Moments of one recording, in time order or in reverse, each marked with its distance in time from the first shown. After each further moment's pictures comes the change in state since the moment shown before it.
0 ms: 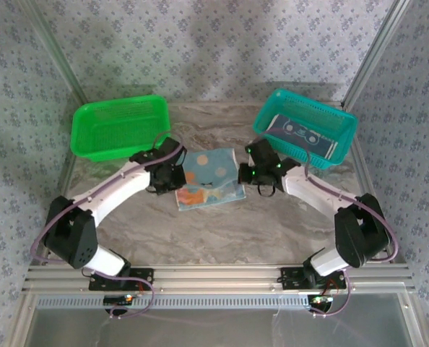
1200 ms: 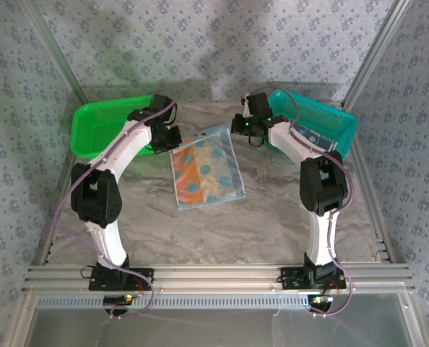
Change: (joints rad) left arm 0.191 0.358 0.488 -0.097 0.068 0.186; right arm -0.168 0.501 0.579 0.082 -0.109 -0.076
